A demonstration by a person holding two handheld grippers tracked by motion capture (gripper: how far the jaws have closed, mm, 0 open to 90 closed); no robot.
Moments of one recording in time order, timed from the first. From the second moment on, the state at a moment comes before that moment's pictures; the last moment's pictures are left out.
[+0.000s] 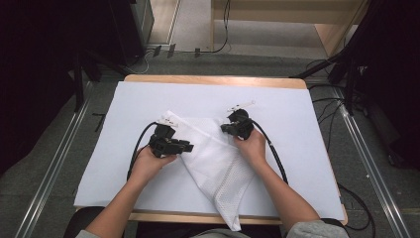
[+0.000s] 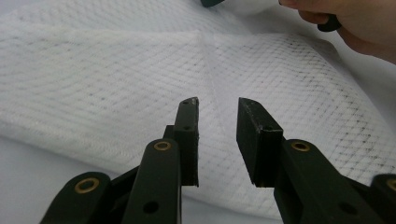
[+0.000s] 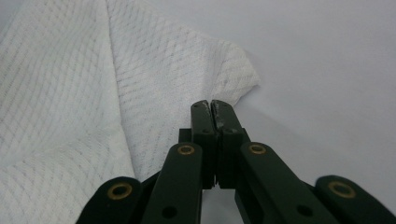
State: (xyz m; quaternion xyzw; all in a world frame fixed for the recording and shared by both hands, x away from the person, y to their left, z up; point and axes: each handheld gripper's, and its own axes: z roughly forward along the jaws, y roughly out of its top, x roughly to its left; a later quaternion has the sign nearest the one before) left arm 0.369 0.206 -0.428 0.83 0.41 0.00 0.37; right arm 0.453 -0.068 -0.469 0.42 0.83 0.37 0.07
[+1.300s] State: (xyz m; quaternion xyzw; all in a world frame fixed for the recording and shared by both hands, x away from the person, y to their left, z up) left arm 0.386 0.213 -0.419 0.83 0.41 0.01 0.37; right arm 0.415 -0.176 -0.445 0.49 0.77 0.39 0.10
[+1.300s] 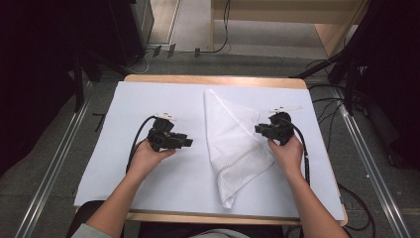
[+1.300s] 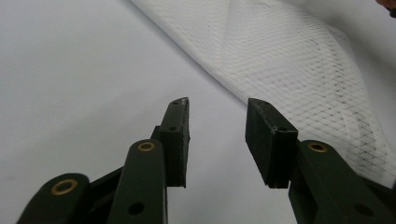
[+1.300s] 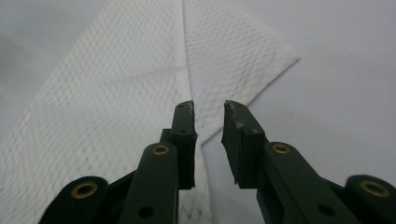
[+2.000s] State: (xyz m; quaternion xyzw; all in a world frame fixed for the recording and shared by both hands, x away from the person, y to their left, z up) left arm 0.407 0.226 -0.416 0.82 0.43 0.01 0.38; right arm 0.382 -0.176 -0.470 0.49 0.79 0.35 0.09
